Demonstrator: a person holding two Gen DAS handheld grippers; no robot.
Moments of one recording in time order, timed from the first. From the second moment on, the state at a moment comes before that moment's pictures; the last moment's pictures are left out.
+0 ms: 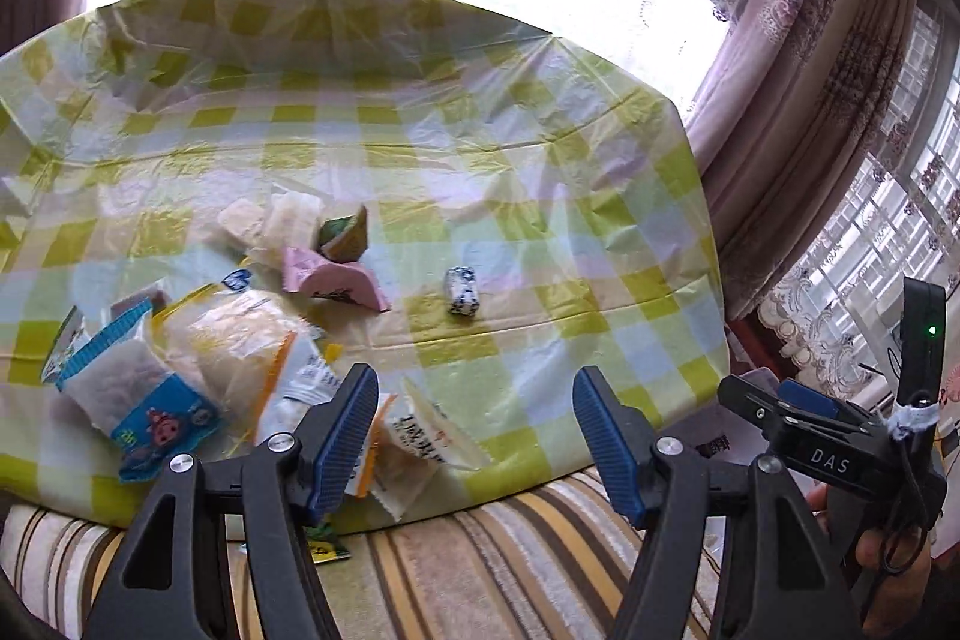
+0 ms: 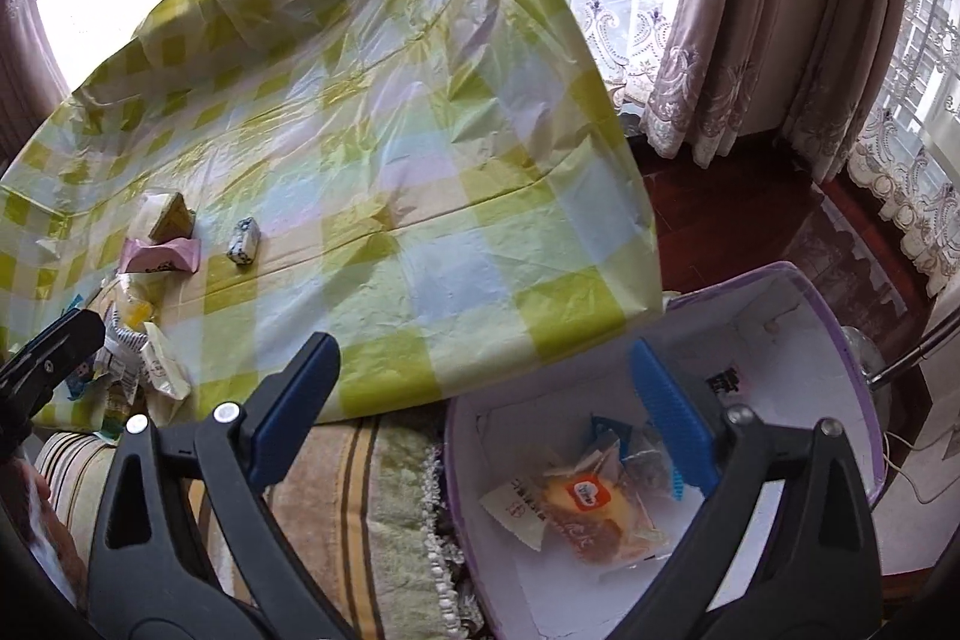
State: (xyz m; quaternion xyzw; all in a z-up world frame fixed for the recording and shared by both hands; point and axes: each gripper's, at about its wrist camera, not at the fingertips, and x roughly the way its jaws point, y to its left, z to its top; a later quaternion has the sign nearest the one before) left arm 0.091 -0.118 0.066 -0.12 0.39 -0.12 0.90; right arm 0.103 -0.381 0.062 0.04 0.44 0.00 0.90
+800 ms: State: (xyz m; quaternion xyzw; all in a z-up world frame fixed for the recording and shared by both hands) left arm 0.055 0.008 0.024 -0.23 0.44 -0.04 0.87; right arm 0.109 -0.217 0.025 -0.08 0.50 0.18 0.85
